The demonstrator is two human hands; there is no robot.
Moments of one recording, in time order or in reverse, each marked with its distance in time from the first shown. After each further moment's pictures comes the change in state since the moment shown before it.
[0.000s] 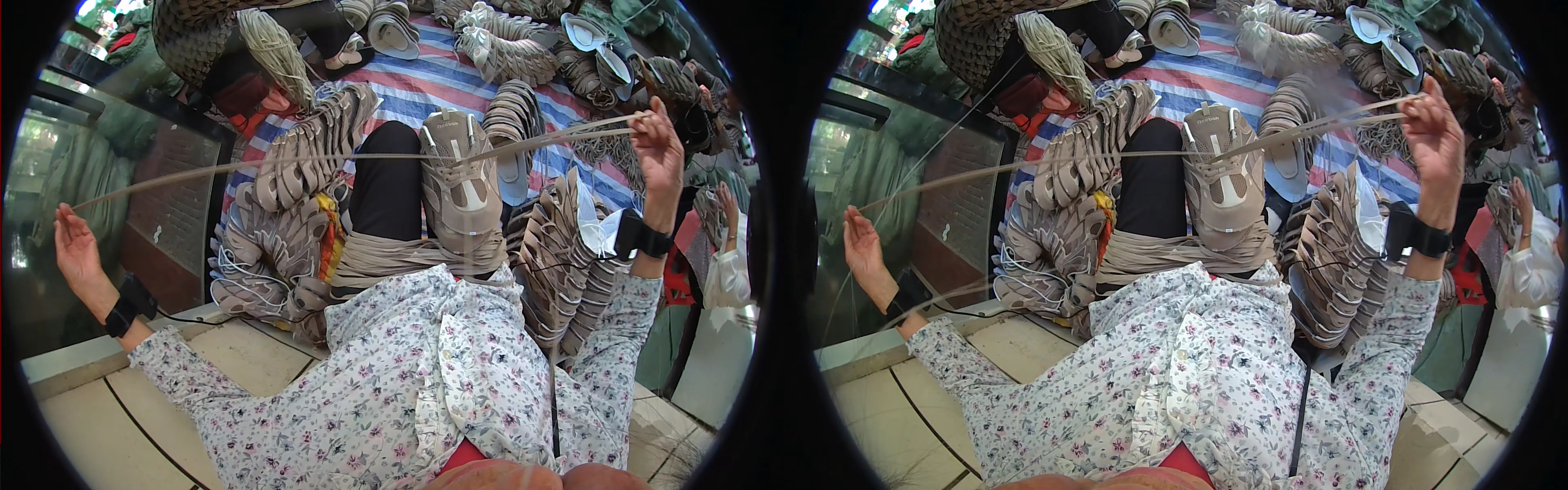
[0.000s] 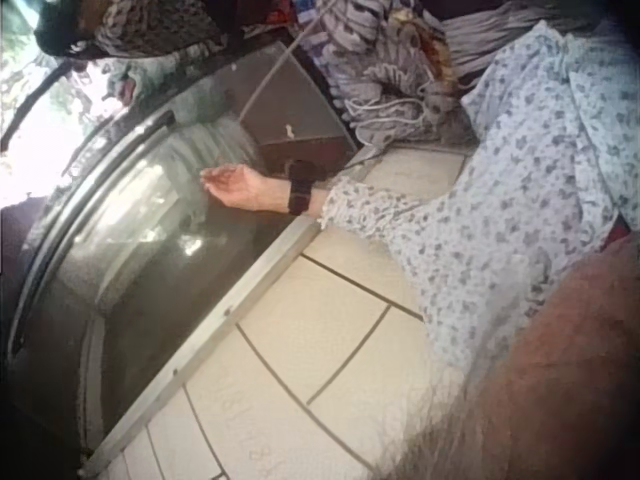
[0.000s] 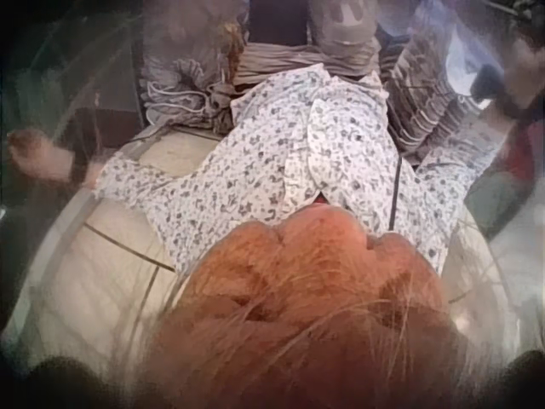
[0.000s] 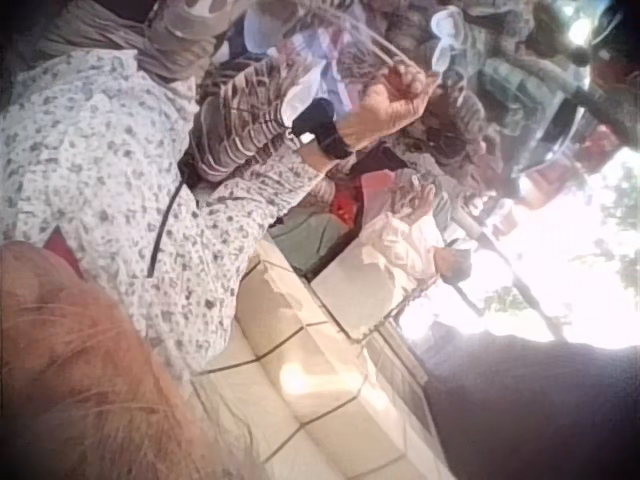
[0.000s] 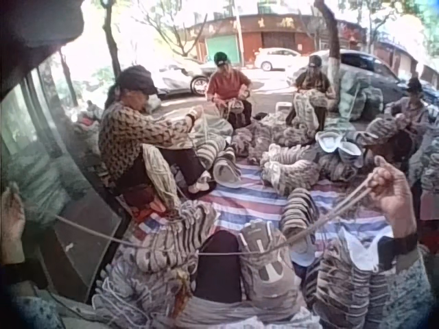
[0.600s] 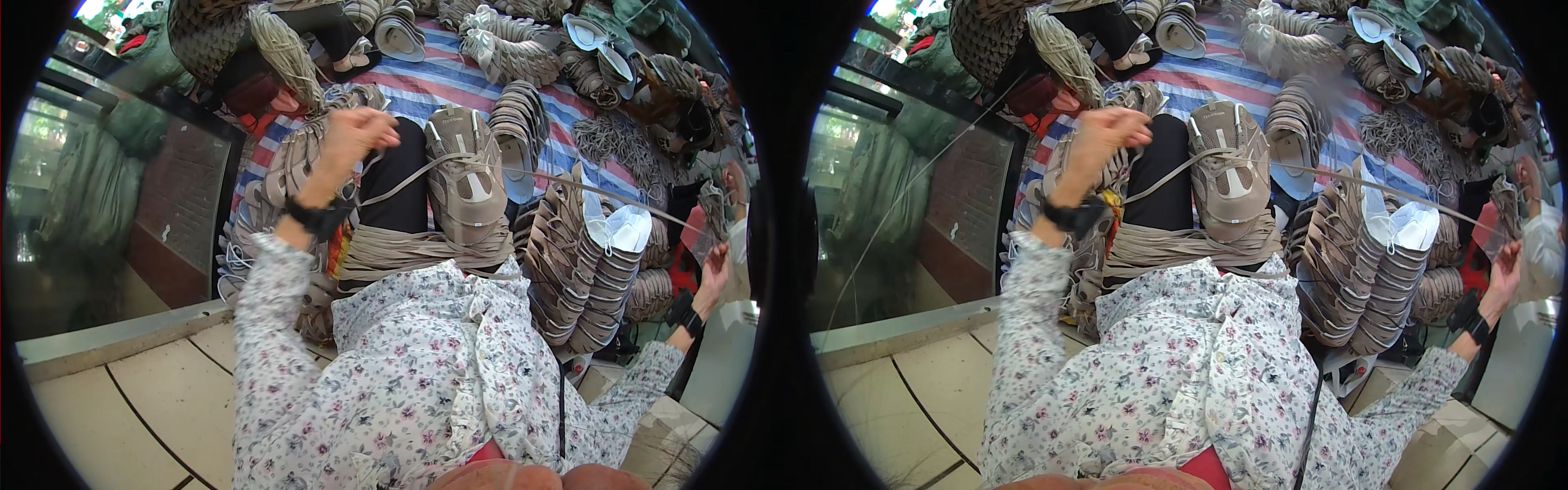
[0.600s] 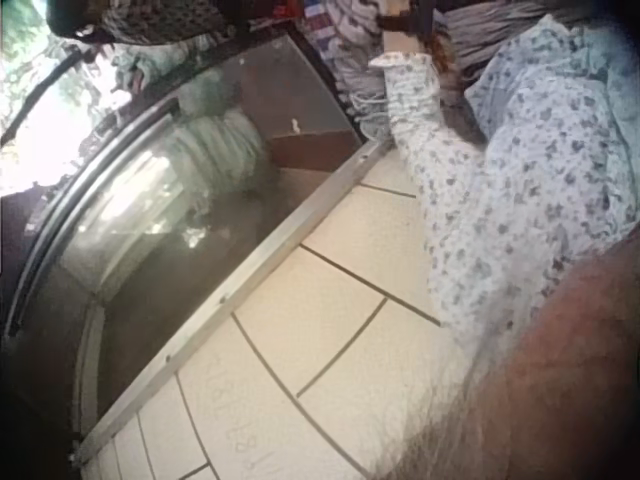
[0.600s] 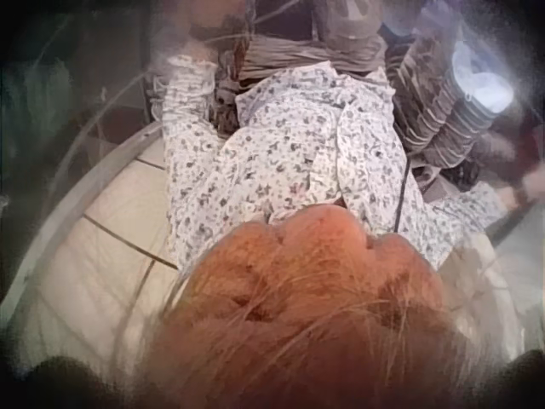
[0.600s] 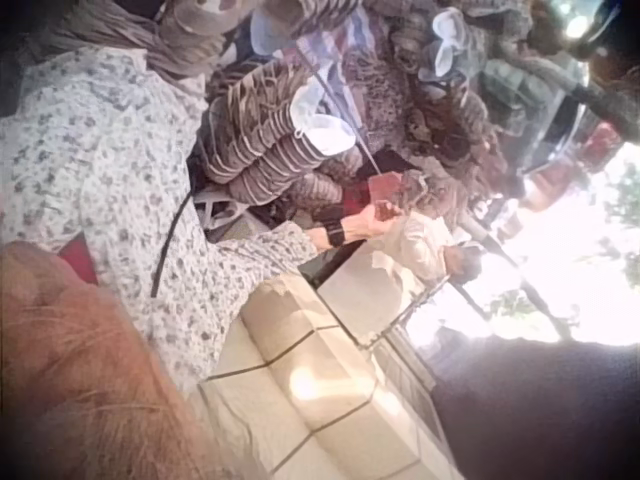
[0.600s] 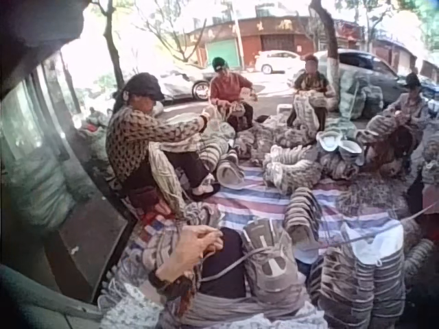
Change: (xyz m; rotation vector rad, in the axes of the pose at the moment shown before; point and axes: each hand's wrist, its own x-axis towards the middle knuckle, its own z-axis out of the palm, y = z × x) left_hand -0.173 -0.408 0.229 0.760 -0.800 -0.468; right_hand -0.241 -0.260 -0.302 -0.120 0.488 -0.251
